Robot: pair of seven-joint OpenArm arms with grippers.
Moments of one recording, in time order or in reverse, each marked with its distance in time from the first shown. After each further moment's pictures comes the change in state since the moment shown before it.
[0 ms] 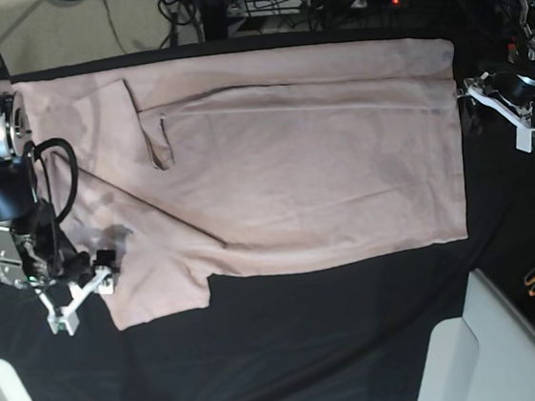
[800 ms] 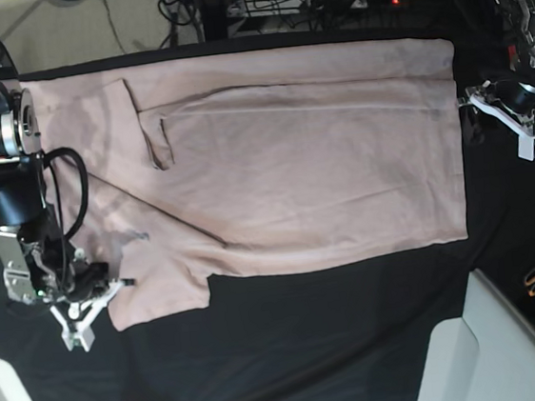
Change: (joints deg) left arm -1.7 0.0 0.1 -0.4 0.0 0.0 0.2; right arm -0.1 -1.3 0.0 7.5 0.0 0.6 -5.7
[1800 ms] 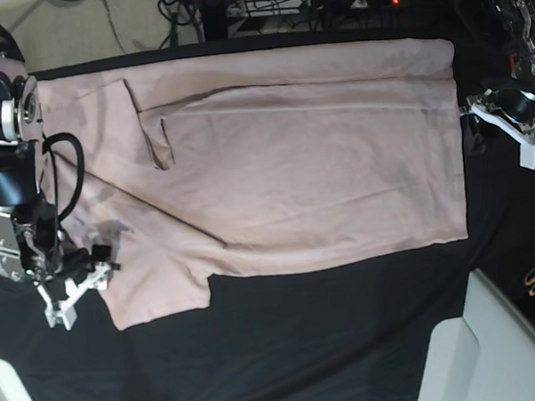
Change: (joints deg) left arm -1.7 0.0 0.2 0.0 0.0 0.0 0.0; right arm -3.7 -0.8 8.7 0.0 -4.1 -0.7 0.4
